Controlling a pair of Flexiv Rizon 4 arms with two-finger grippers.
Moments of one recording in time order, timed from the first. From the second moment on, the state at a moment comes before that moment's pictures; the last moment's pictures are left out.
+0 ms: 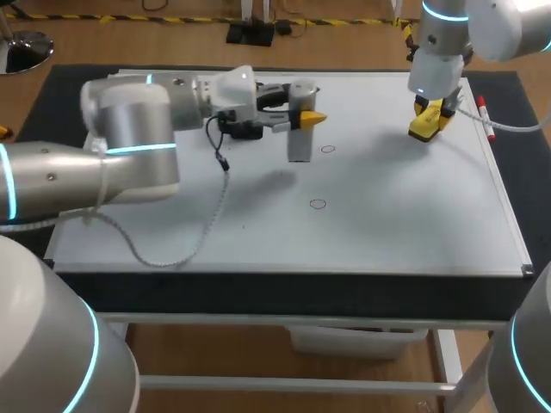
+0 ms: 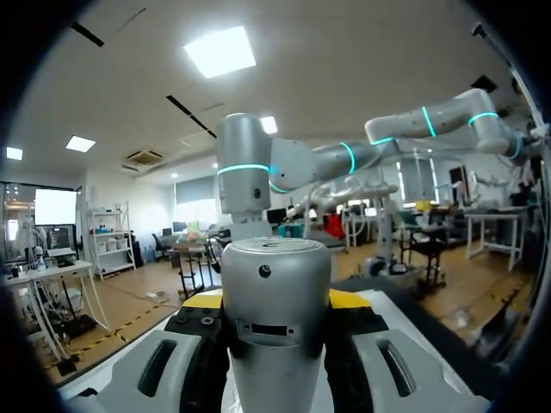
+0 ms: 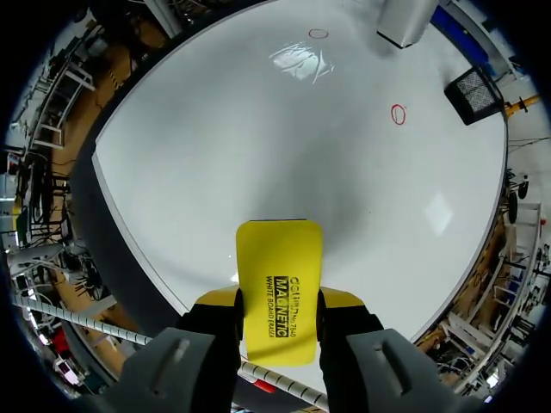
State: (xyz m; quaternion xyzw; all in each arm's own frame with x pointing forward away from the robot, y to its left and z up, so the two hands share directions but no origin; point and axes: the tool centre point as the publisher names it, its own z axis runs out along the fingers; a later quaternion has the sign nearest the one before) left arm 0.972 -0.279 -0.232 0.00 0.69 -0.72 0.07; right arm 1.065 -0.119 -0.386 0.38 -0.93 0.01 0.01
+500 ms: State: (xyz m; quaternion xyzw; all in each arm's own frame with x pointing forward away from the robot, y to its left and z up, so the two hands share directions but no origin) left arm 1.011 -0.320 -0.250 0.00 0.68 -0.73 0.07; right arm 1.065 -0.119 -0.385 0.38 -0.93 0.01 0.01
